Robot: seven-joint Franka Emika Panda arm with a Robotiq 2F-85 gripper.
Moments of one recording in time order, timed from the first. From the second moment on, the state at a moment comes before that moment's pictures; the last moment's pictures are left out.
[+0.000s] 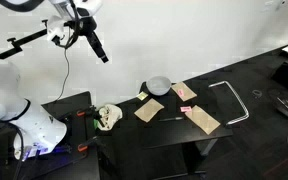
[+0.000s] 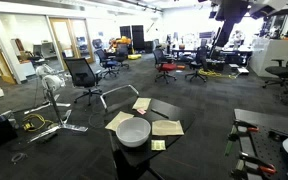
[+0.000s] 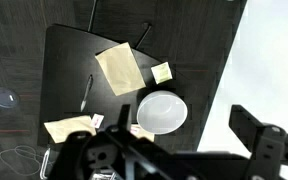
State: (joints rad) arm 0.07 -0.81 -0.05 -2.69 0.09 2.12 -0.08
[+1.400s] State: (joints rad) arm 0.04 -0.69 -0.03 -2.68 0.09 2.27 0.01
